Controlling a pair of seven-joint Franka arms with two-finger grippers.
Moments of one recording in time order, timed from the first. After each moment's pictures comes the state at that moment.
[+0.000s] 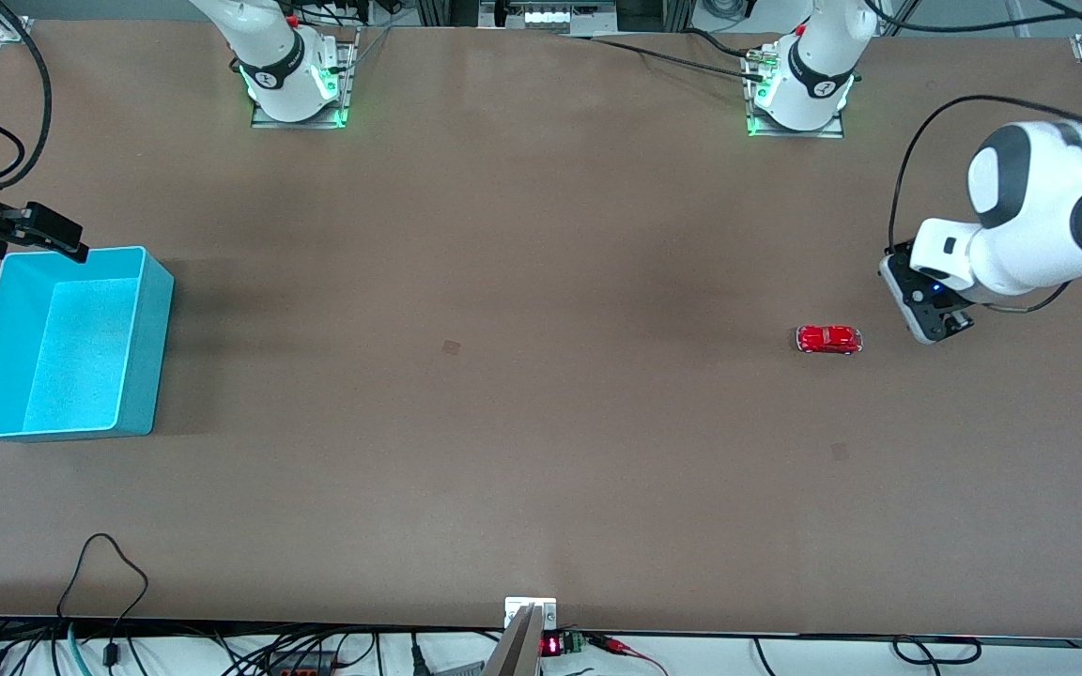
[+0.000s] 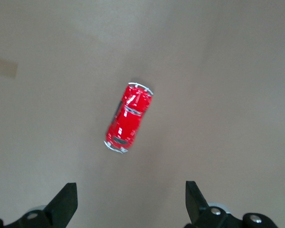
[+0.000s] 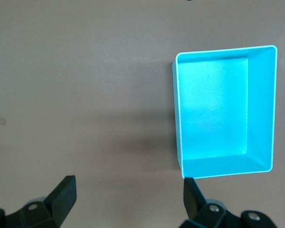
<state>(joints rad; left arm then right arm) 0.04 0.17 0.01 -2.13 -0.01 2.16 1.30 -0.08 0.04 0.02 -1.64 -0.04 1.66 -0.03</state>
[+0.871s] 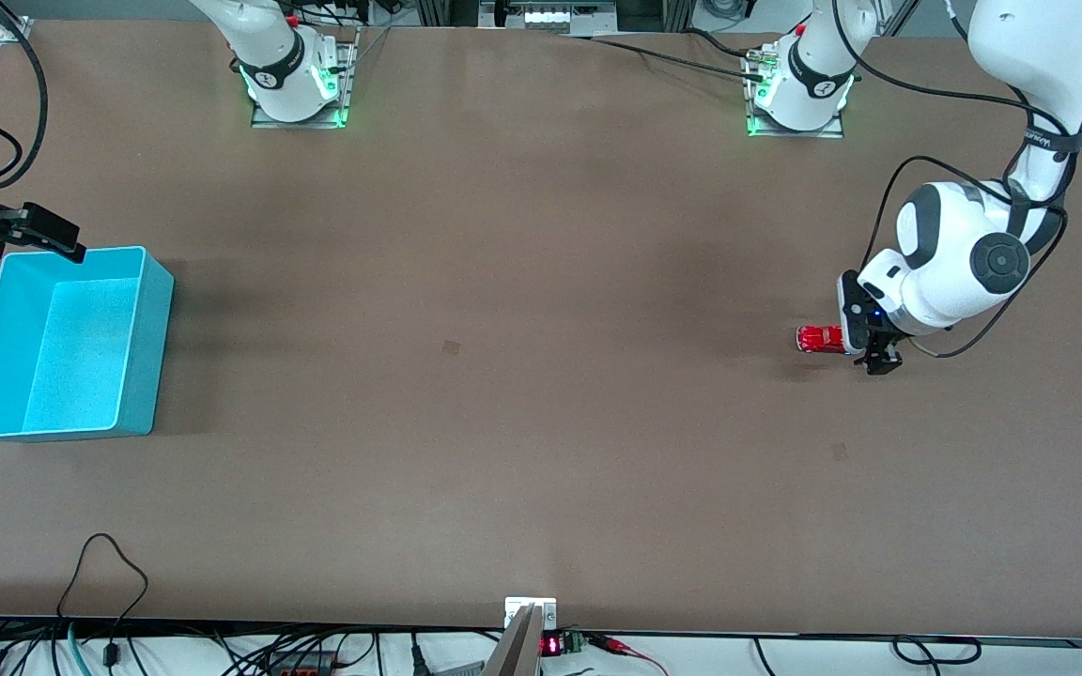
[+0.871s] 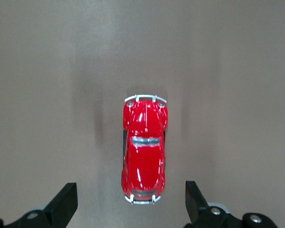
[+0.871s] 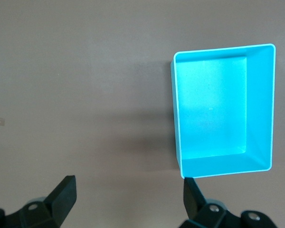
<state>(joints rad) 0.03 0.34 -0.01 -2.20 -0.01 2.48 1.58 -0.08 0.04 0.02 -1.64 -0.04 1.66 -0.03</state>
